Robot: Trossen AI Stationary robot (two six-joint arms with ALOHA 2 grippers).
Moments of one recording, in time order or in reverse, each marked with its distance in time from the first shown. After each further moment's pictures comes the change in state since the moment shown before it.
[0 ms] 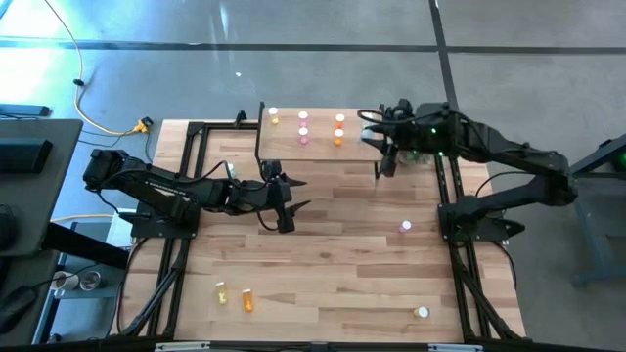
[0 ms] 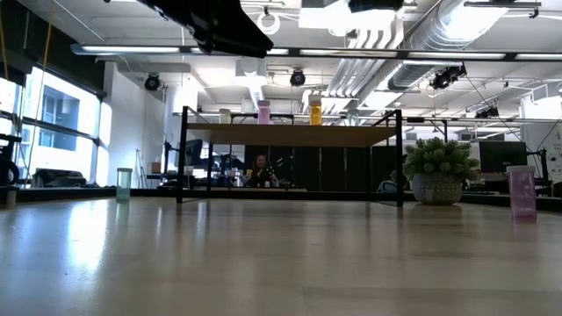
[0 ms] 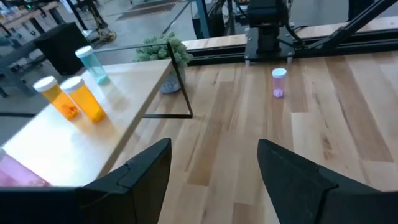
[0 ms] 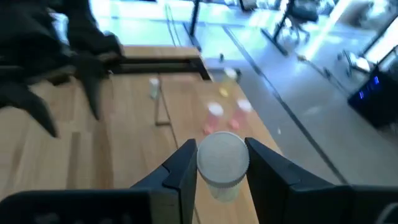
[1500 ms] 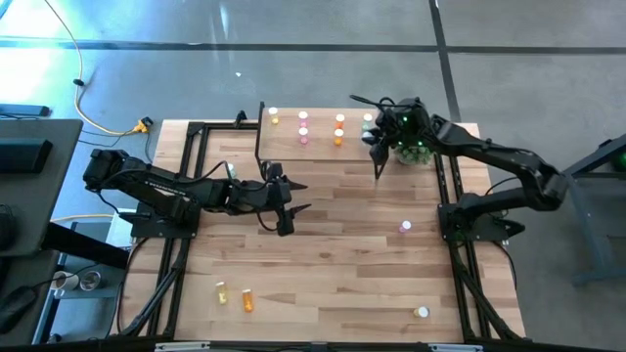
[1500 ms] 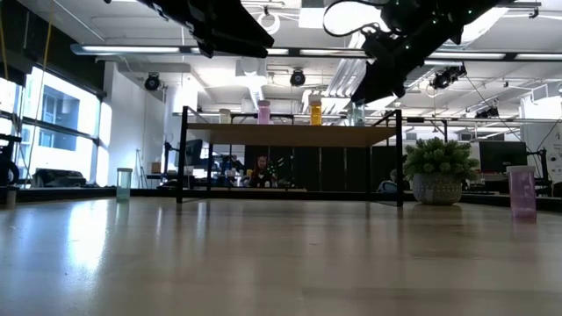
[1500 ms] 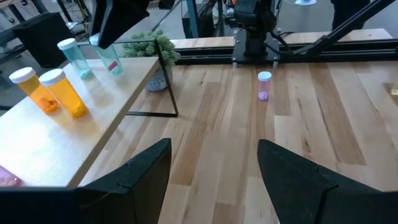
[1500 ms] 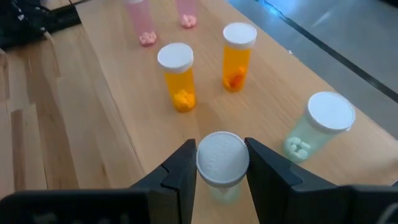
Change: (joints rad) left arm 0.000 0.000 0.000 -0.001 0.049 -0.060; right arm -0.368 0.090 -0.369 0.259 -0.275 0.131
